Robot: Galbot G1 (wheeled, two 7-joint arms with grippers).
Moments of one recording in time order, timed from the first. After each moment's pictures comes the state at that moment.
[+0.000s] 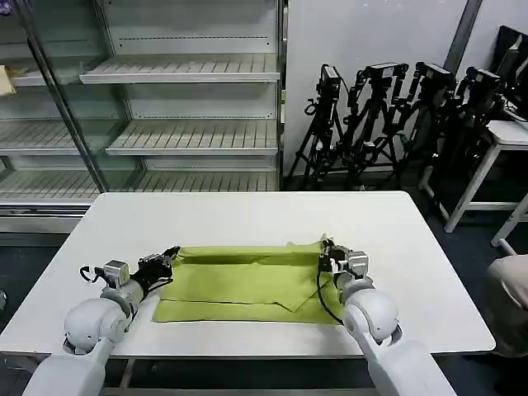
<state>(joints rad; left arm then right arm) 1.08 -1.05 -0.48 -1.79 -0.50 0.52 0.12 -0.97 1.20 0.20 1.87 0.44 -0.58 0.30</state>
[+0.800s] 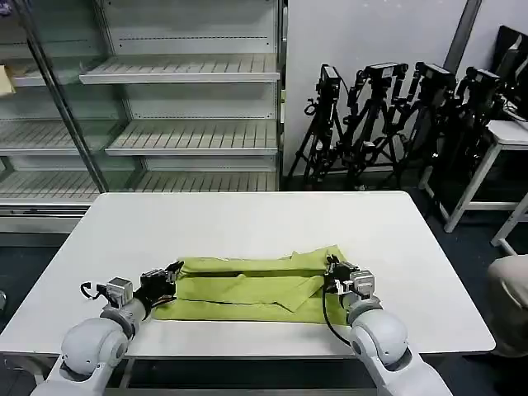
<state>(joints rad) 1.19 -1.05 -0.50 -1.91 -0.44 0.56 0.10 -1.03 1.20 0.22 1.89 0.39 -0.57 0.27</state>
